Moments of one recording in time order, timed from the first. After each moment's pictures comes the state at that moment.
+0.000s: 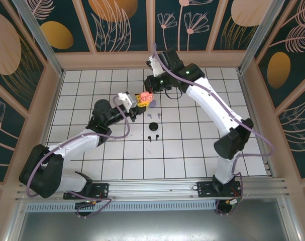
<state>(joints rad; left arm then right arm) -0.53 1.35 0.69 0.74 0.56 0.09 0.68 1.81 2.02 -0.99 -0.29 0.28</state>
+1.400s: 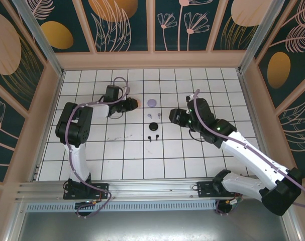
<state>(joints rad) -0.26 2.04 1.14 0.13 0.54 -0.49 0.71 1.07 0.96 -0.52 0.07 0.71</state>
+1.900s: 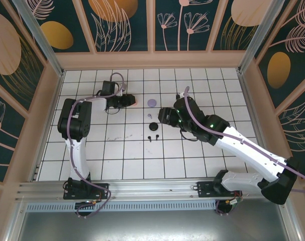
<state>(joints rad) -0.20 2.14 1.32 -0.03 0.58 -0.42 0.89 1.16 1.15 -0.66 0.20 0.82</state>
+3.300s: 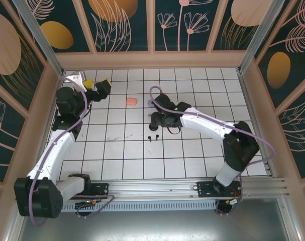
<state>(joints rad) -0.08 1.09 0.82 0.23 0.35 -0.46 0.80 1.68 1.25 -0.69 0.13 0.70</state>
